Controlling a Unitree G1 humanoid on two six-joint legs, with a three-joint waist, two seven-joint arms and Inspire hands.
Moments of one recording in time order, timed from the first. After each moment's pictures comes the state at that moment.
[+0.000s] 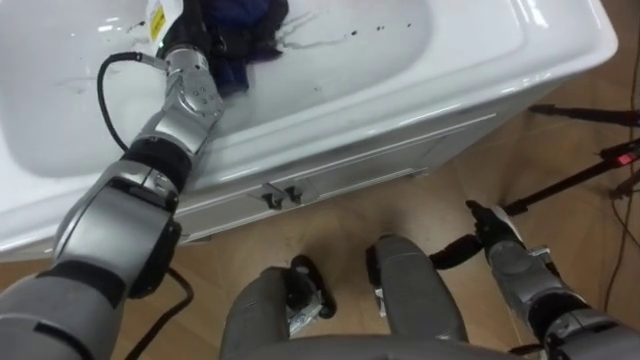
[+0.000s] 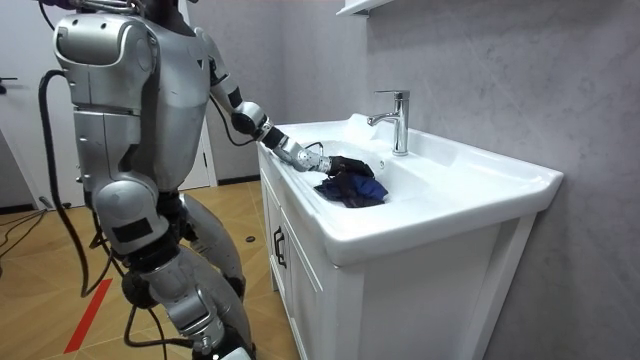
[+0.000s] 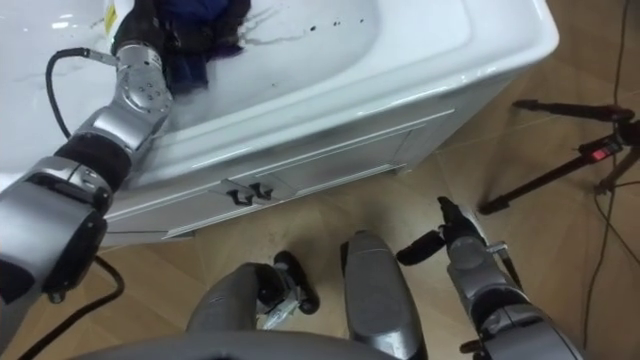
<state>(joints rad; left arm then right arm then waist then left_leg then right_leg) -0.74 0.25 -0.38 1.05 0.07 -0.10 0.47 -0.20 -0.29 0.33 1.13 0.04 0.00 -0.12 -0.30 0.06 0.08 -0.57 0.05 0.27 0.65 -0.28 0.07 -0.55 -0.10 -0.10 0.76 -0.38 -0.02</state>
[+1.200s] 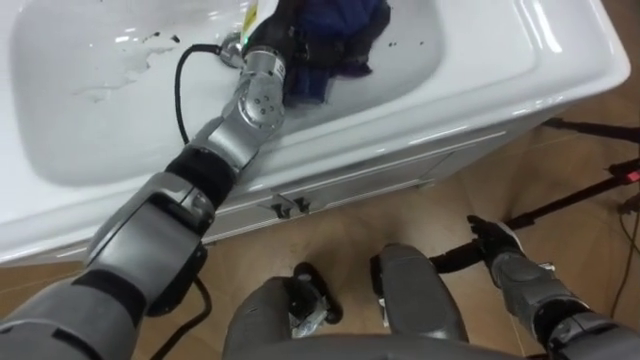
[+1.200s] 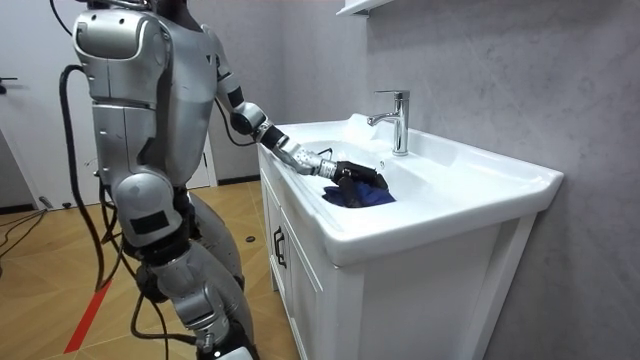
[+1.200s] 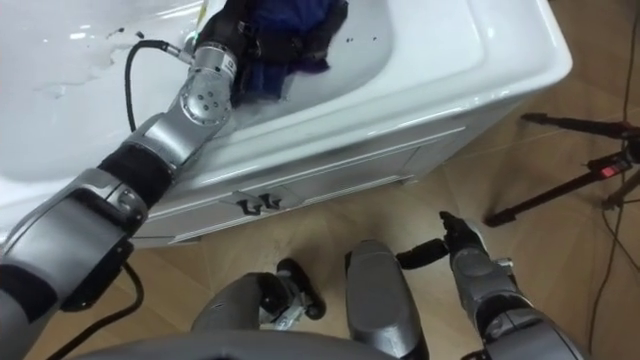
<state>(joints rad) -0.69 0.16 -0.56 0.85 0.08 -0.12 0.36 -0.19 -0.31 0.37 1.20 0.28 -0.01 -0.07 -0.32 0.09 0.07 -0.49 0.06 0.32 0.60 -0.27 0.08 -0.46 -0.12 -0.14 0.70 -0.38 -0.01</state>
